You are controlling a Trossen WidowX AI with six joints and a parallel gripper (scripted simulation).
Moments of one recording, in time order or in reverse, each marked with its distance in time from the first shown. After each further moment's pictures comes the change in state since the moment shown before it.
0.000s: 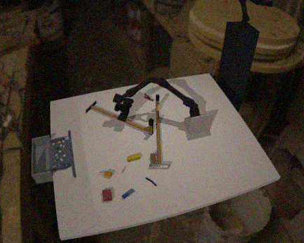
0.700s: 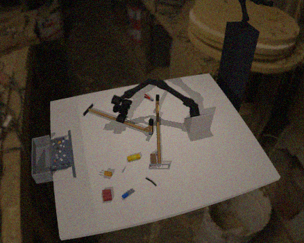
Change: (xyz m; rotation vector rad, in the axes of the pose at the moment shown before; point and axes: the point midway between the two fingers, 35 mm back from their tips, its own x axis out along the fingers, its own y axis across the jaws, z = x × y) arm 0.000 0.019 0.008 0.003 -0.005 0.001
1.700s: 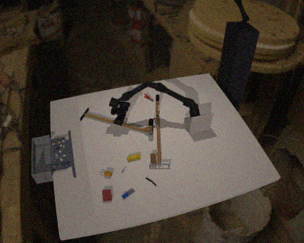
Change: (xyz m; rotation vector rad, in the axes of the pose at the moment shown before) arm 0.001 0.028 0.007 0.004 -0.004 -0.001
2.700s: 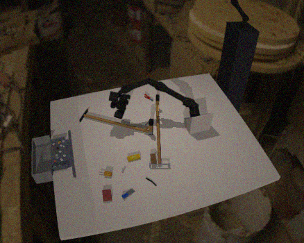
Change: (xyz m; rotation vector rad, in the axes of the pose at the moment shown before) arm -0.068 -0.004 0.010 -0.011 0.013 0.006
